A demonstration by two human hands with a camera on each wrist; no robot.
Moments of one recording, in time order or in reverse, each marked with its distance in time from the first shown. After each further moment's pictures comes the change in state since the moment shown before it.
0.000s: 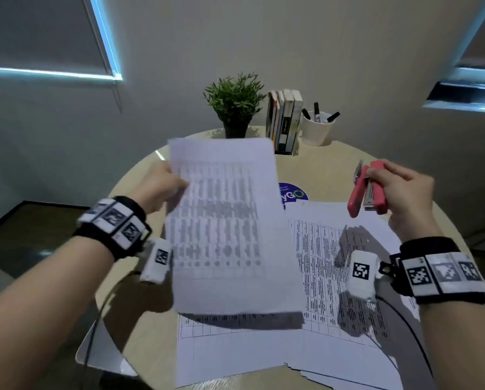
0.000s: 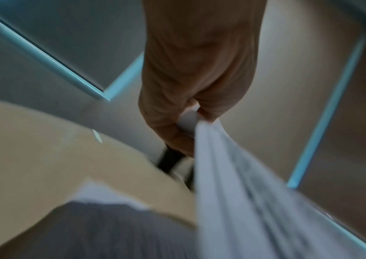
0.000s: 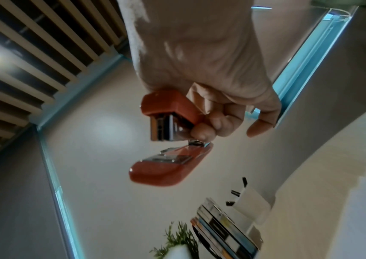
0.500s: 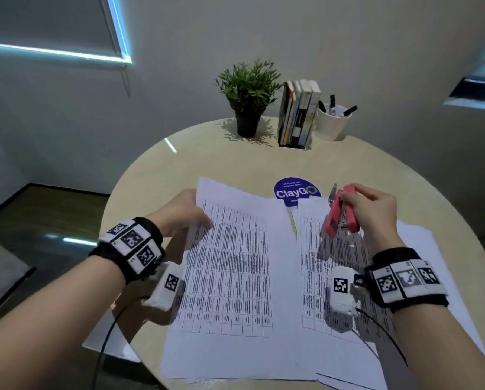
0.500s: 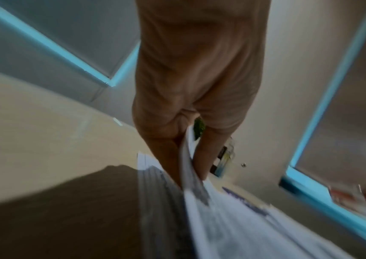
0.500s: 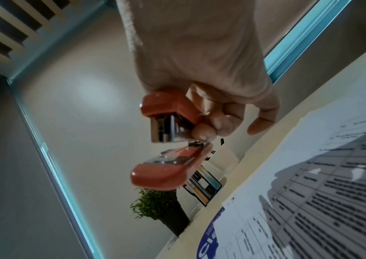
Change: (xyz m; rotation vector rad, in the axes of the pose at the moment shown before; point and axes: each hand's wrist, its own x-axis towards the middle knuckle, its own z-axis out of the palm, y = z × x) left_hand -0.013 -0.050 0.022 0.119 -0.306 -0.077; right_hand -0.018 0.057 0.043 -0.140 -0.078 0.098
